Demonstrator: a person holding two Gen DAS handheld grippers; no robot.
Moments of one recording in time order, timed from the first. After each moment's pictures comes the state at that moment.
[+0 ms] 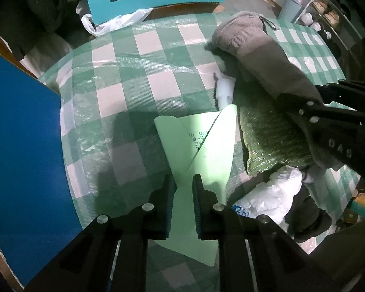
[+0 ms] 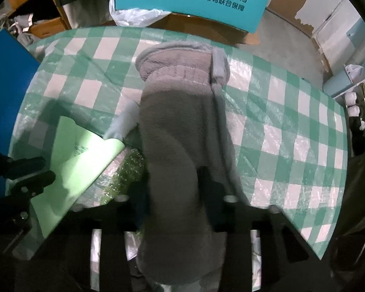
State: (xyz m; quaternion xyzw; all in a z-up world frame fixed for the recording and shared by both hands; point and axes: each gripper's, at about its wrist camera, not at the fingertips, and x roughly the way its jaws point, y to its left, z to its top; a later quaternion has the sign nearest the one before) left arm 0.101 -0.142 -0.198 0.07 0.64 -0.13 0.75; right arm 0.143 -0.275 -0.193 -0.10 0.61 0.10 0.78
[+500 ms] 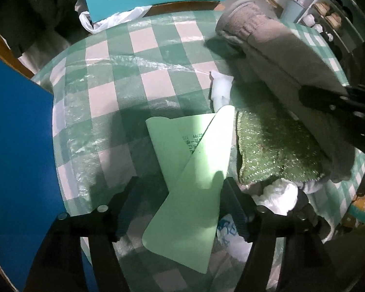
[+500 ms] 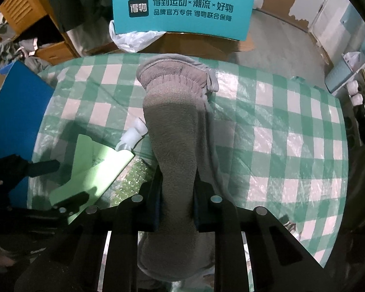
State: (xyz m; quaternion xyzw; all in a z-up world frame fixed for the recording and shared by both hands) left arm 0.113 -0.147 -0.214 0.07 0.65 -0.12 0.75; right arm 0.138 -0.293 -0.167 -0.04 0.60 0.11 0.79
